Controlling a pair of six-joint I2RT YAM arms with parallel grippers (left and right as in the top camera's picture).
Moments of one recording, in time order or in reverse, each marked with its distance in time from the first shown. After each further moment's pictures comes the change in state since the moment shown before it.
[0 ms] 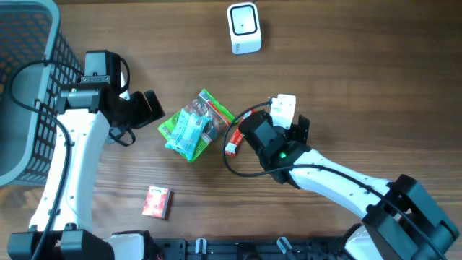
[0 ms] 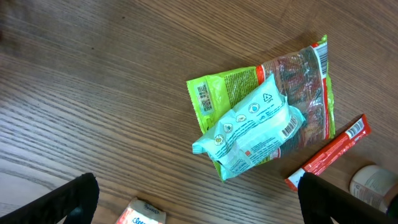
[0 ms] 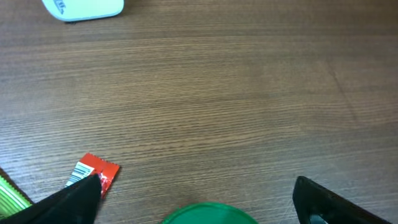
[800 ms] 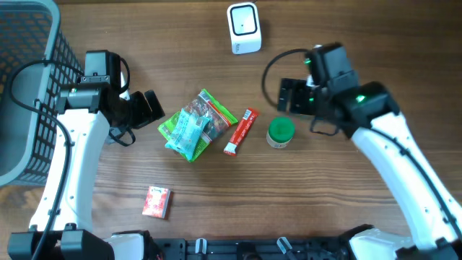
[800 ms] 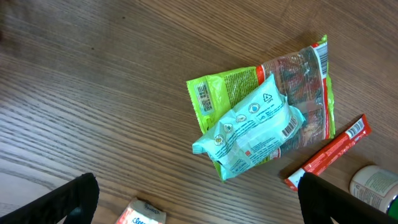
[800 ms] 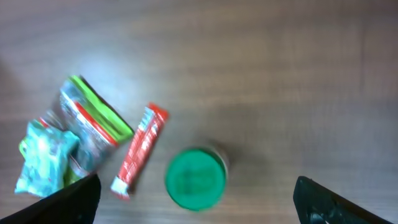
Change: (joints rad) left arm 0.000 0.000 0.000 0.000 0.000 0.000; right arm -0.415 -0.130 0.572 -0.845 -0.765 -0.172
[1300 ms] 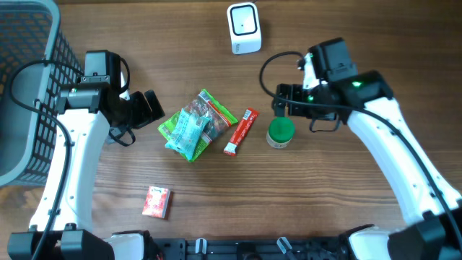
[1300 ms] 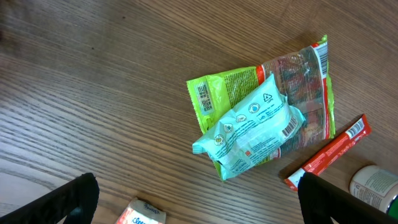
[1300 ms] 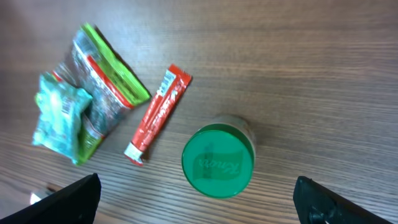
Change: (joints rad) left arm 0.000 0.000 0.000 0.000 0.000 0.000; right arm -0.024 0.090 0.000 -0.016 -0.187 -0.106
